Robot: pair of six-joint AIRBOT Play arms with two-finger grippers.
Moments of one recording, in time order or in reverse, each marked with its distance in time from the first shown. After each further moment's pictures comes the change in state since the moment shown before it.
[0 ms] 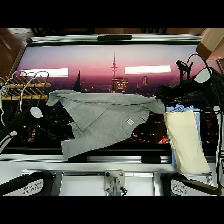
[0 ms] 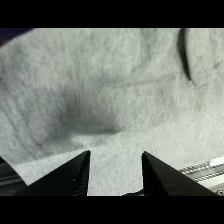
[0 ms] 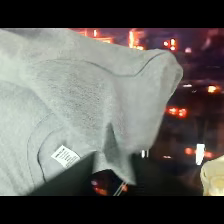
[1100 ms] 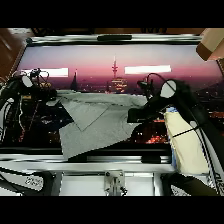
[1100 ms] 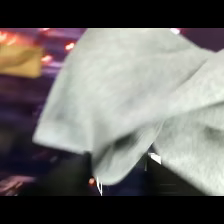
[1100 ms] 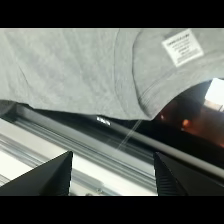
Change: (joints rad) left arm 0.146 -0.381 0.643 0.361 0.227 -0.070; right arm 0.415 0.105 -0.135 0.025 0.179 0.159
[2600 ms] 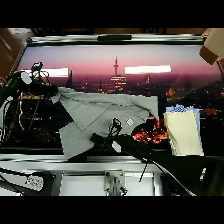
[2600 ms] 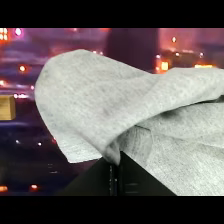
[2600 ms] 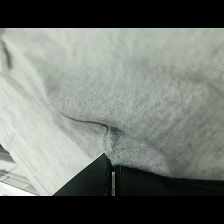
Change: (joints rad) left arm -0.013 0.013 0.047 -0.064 0.017 0.132; right arm 0.661 -0.185 -0.360 0.189 -1.078 0.790
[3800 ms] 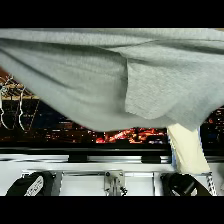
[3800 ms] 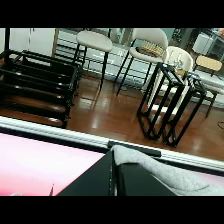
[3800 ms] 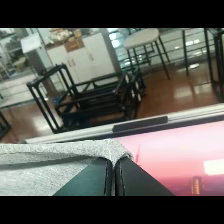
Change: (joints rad) left arm 0.093 0.801 0.566 -0.077 -0.192 -0.289; right arm -0.308 1.070 0.529 -1.221 0.681 -0.185
